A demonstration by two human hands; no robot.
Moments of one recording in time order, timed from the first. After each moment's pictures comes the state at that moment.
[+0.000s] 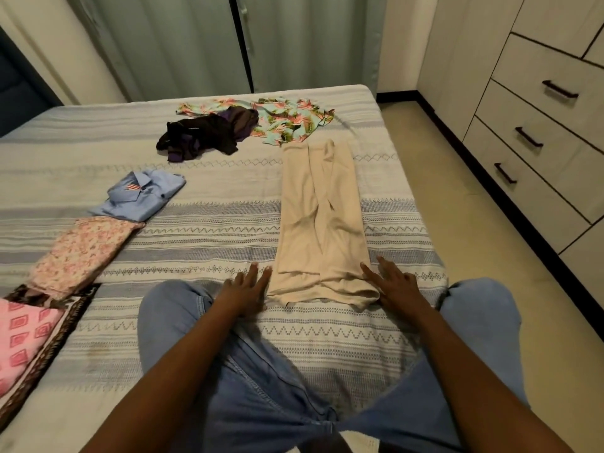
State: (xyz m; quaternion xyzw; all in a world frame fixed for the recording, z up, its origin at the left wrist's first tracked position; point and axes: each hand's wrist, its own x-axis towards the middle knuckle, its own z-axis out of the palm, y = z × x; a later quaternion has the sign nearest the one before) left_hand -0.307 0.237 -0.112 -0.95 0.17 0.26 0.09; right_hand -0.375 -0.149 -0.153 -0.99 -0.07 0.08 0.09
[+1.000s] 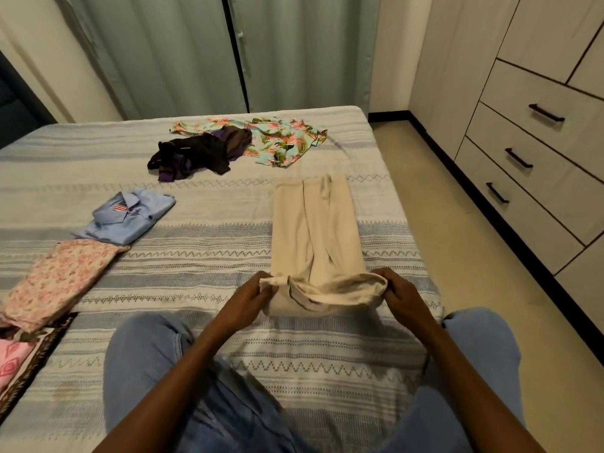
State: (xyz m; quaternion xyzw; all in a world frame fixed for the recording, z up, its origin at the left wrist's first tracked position) left_hand -0.302 0.198 -0.060 -0.87 0.18 0.10 -0.45; right_hand -0.354 -0.156 -0.090 -0.88 -0.05 -0.08 0.48
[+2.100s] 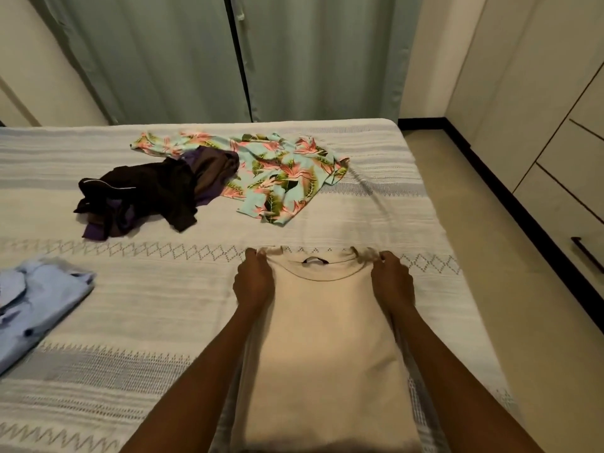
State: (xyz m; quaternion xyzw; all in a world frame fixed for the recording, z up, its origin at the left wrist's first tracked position) left_hand 0.172 0.081 -0.145 -0.93 -0.18 -0.05 -0.33; right_hand 0.133 -0.178 -0.146 -0.89 0.26 -0.04 0.36
